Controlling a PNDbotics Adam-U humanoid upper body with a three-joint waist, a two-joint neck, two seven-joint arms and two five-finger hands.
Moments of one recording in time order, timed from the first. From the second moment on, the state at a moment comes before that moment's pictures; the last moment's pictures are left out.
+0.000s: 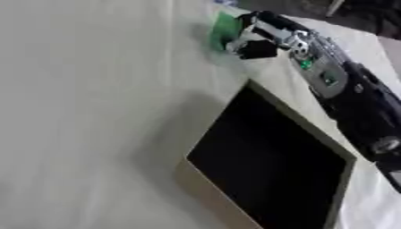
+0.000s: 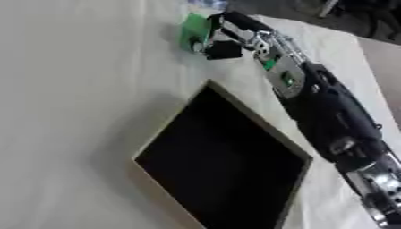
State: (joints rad) left arm -0.34 0.39 0.05 -1.98 -0.10 -0.26 0.23; right arm -0.98 -0.75 0.20 -1.25 0.53 0.09 0.32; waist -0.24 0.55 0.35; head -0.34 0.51
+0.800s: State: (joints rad) left arm -0.34 0.38 0.05 -1.98 -0.10 -0.25 0.23; right arm -0.97 -0.75 0.20 -1.30 0.37 0.15 0.28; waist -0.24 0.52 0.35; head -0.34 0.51
